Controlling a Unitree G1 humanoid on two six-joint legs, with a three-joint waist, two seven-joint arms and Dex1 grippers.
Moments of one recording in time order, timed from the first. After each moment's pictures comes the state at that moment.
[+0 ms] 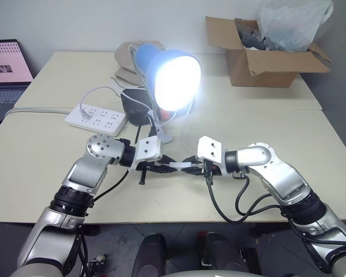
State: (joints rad) left arm -0.55 0.64 -0.25 0.09 -0.15 0.13 -1.36; right arm -0.56 -0.53 0.44 -0.27 0.18 0.57 0.94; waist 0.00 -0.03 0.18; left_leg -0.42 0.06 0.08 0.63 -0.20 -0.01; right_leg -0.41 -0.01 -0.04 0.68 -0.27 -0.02
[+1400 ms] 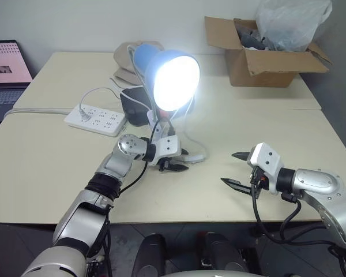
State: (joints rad) left arm -0.71 0.45 -0.32 0.51 0.02 -0.10 -1.21; right arm -0.11 -0.75 0.02 -0.65 0.31 0.73 0.78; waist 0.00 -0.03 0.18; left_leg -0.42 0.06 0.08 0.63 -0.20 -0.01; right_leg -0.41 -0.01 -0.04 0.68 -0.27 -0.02
